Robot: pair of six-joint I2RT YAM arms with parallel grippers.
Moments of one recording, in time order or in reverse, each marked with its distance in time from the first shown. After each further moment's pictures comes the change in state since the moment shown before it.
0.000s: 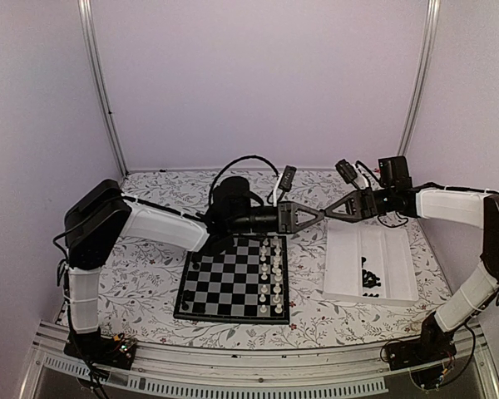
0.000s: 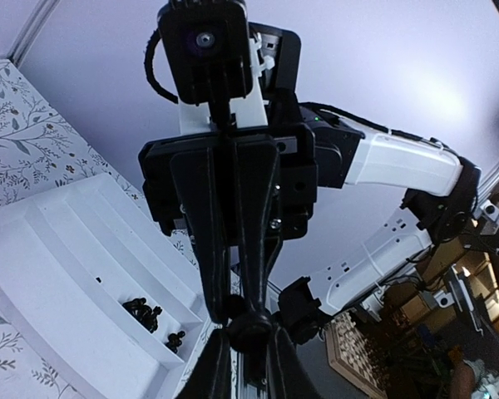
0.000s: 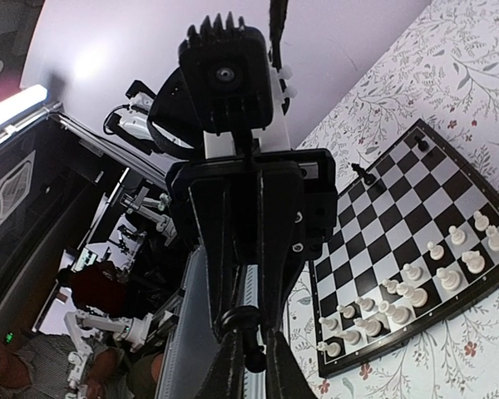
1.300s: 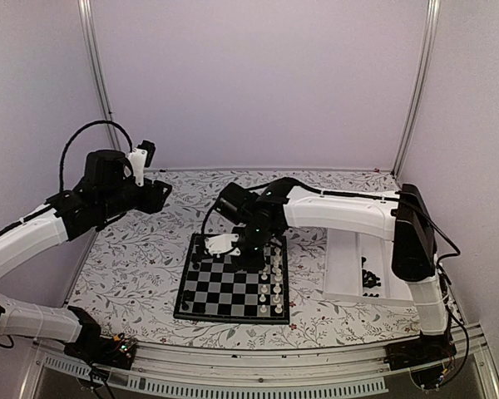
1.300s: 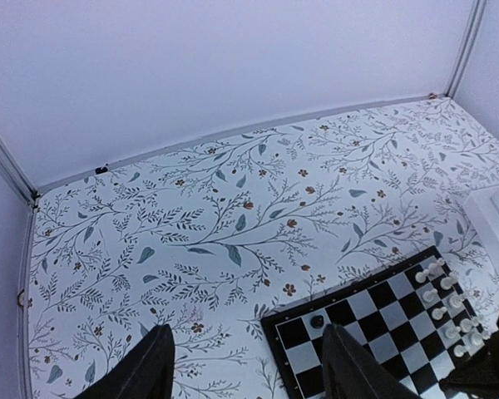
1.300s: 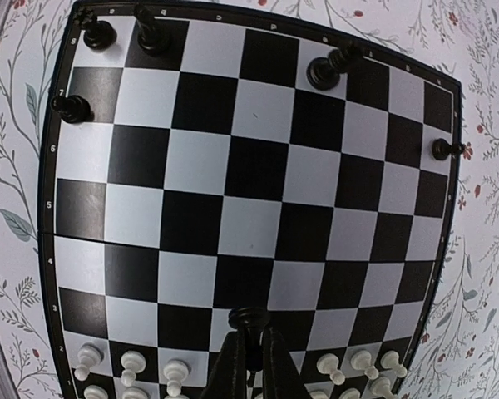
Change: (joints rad) left arm 0.415 -0.964 -0.385 -1.097 -0.756 0.762; right arm 0.793 0.622 0.962 -0.903 1.389 -0.916
